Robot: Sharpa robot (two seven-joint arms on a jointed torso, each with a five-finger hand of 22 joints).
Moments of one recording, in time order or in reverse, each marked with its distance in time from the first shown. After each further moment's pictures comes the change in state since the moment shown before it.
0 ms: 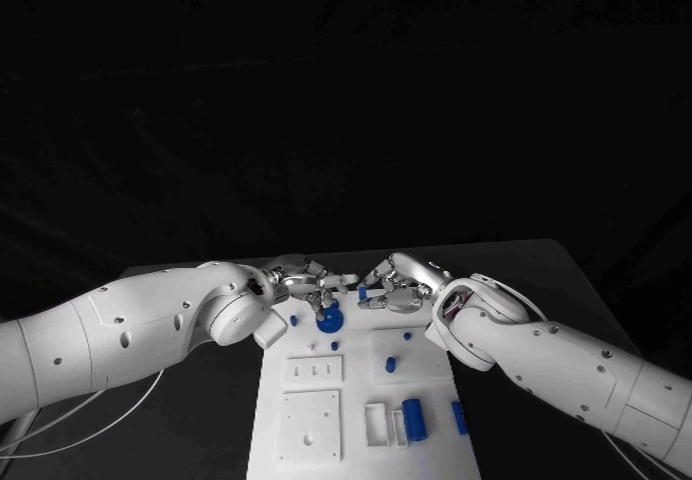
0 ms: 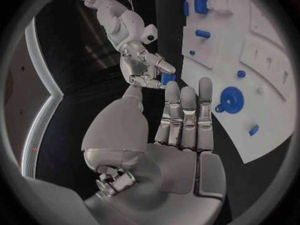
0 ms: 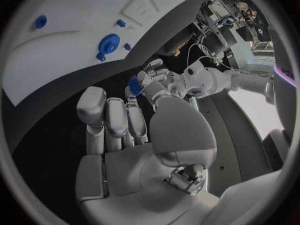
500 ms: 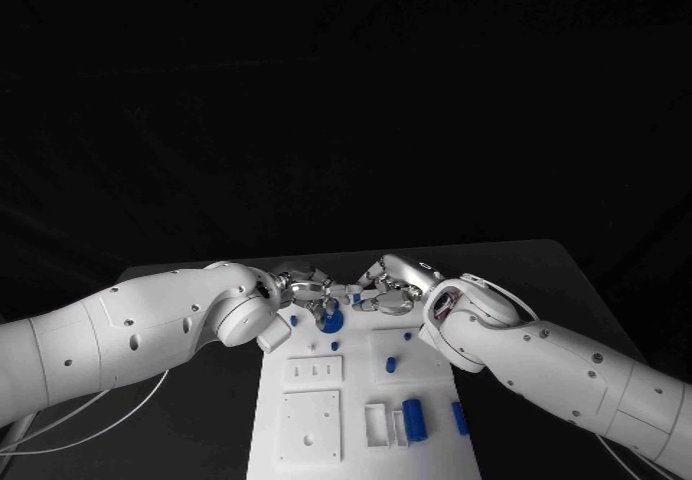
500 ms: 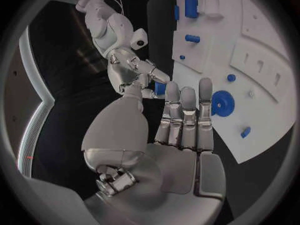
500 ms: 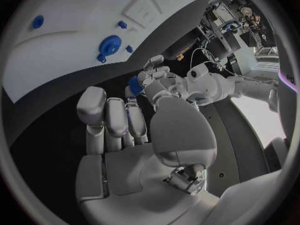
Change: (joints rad) left arm 0.000 0.021 0.000 0.003 -0.048 0.003 -0.107; left_hand 0.000 0.000 0.008 0.010 -0.016 0.000 0.000 0.000 -0.018 0.000 0.000 0.011 0.000 0.000 0.000 0.009 -0.002 0.000 0.000 0.000 -0.010 0.046; right arm 0.001 0.021 0.000 0.024 -0.081 0.006 -0.087; right_hand -0.007 -0.004 0.009 0.009 0.008 -0.002 0.002 -0.001 0.000 0.000 0.000 0.000 0.000 0.000 0.000 -0.004 0.000 0.000 0.000 0.000 0.000 0.000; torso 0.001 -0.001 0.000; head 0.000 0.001
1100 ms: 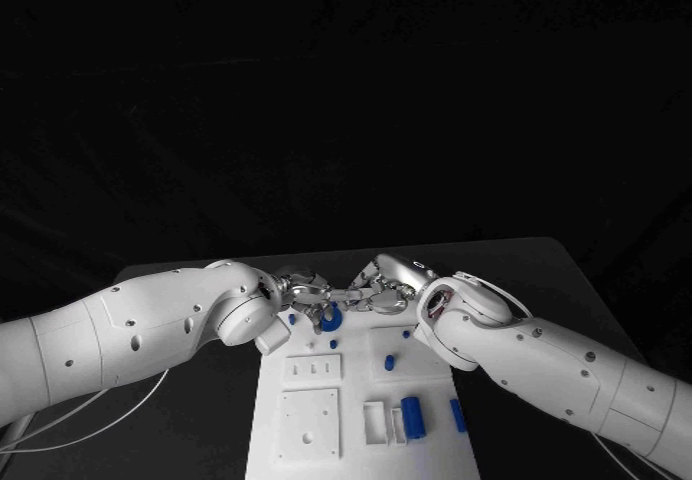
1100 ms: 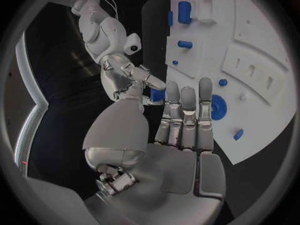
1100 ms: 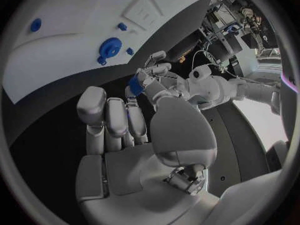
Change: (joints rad) left arm 0.000 0.009 0.001 0.003 -0.023 0.020 -0.067; left_hand -0.012 0.036 -0.031 -0.031 0.000 -0.004 0.004 -0.004 -0.026 0.000 0.000 0.001 0.000 0.000 0.000 0.000 -0.006 0.000 0.011 -0.004 -0.031 0.044; right arm 0.000 0.011 0.000 0.010 -0.025 0.021 -0.043; right_hand -0.002 -0.003 0.003 0.003 0.000 0.000 -0.003 0.000 0.002 0.000 0.000 0.000 0.000 0.000 0.000 0.000 0.000 0.000 0.000 0.000 -0.006 0.000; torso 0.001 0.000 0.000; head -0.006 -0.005
